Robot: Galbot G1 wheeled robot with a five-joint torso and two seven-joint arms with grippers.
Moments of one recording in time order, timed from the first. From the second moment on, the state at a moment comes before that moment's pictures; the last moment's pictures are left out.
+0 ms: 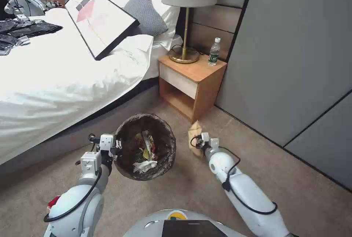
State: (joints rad) left arm 1.67 -1.40 -0.60 -2.47 -0.10 0.67 -0.06; right arm -1.07 1.15 0.12 1.64 0.59 -0.44 0.27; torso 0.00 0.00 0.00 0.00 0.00
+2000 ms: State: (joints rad) left arm 1.66 -1.41 -0.58 -2.45 -0.08 0.67 -0.06; right arm -0.60 0.85 -0.40 2.28 0.97 -0.64 0.21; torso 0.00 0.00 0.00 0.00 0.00
